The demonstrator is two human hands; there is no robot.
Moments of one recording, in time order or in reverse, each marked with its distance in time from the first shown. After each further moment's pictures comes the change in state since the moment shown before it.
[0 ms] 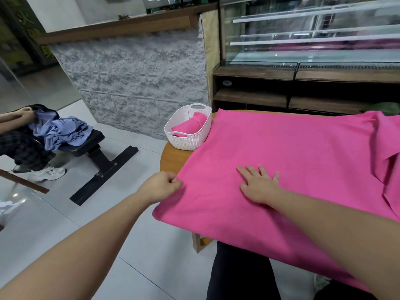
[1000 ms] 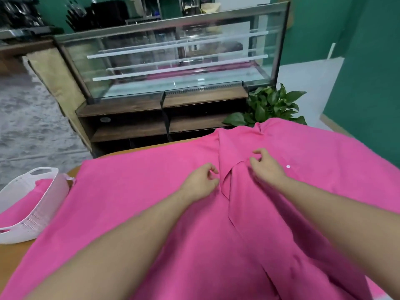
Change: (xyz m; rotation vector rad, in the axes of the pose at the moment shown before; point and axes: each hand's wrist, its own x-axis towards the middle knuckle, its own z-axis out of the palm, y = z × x) left_hand 0.087 0.429 0.204 -0.091 -0.258 0.588; right_hand -0.088 0.355 -0.109 0.767 0.576 0.591
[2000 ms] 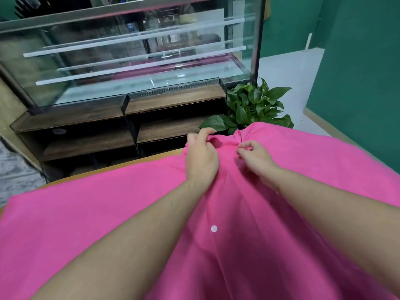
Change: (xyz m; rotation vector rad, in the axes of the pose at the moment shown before) left_hand 0.166 0.082 0.043 -0.282 0.485 0.163; right_hand 0.137 0.024 -0.025 0.350 0.073 0.088
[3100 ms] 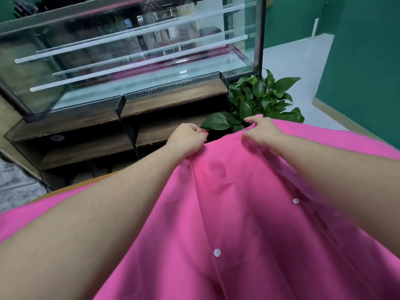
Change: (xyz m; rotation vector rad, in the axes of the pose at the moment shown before) left_hand 0.094 -0.025 -0.004 0.256 -0.323 -0.301; right_hand 0.098 -0.018 -0.015 -0.321 -0.009 -0.031
